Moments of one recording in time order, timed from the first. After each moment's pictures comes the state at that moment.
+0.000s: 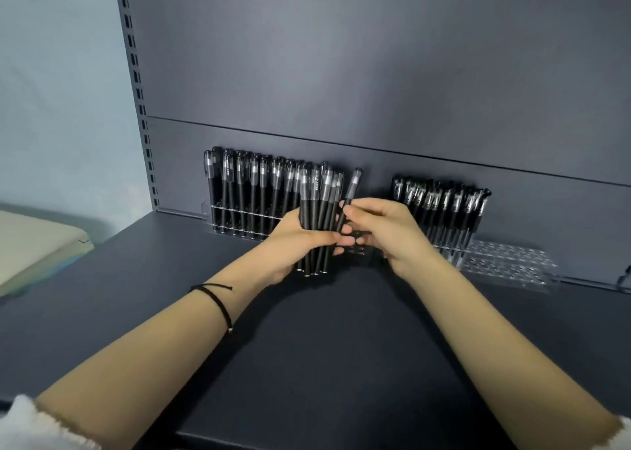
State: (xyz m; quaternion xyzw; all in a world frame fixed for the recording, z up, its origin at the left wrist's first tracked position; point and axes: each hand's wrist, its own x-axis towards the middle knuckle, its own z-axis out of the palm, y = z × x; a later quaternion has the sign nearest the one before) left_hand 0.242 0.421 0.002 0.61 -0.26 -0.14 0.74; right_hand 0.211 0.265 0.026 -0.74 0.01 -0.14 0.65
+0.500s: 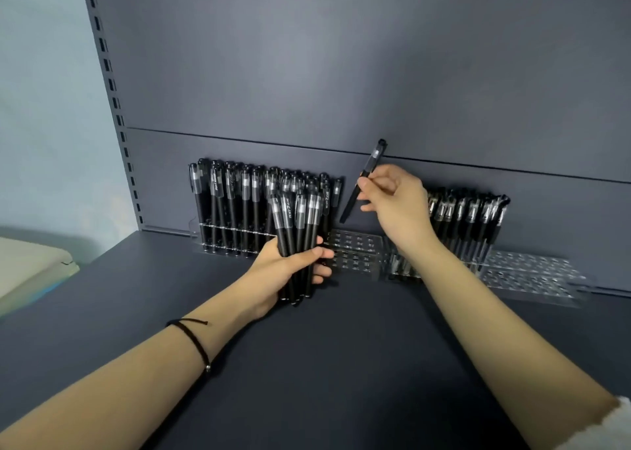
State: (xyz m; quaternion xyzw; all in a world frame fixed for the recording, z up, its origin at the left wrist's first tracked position) left_hand 0.275 0.428 -0.028 0.58 -0.17 -0.16 0.78; right_hand 0.262 0.249 0.046 -0.77 -0.03 -0.33 0.55
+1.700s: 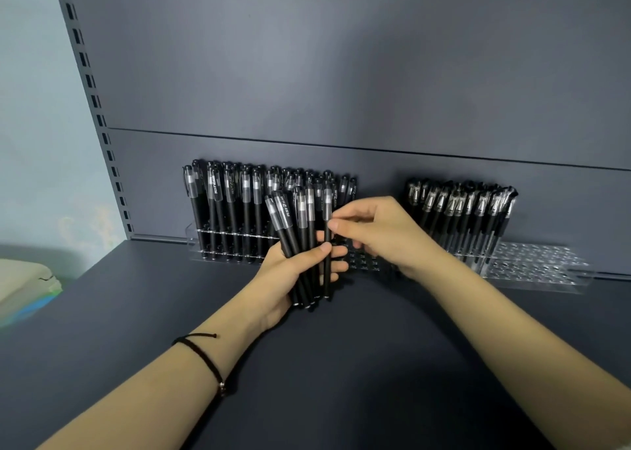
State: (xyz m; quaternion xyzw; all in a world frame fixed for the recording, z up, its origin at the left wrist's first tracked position) left_hand 0.276 0.433 -0.025 0.52 -0.19 -0.20 0.81; right_hand 0.241 0.277 0.037 -0.85 -0.05 -0.13 0.51
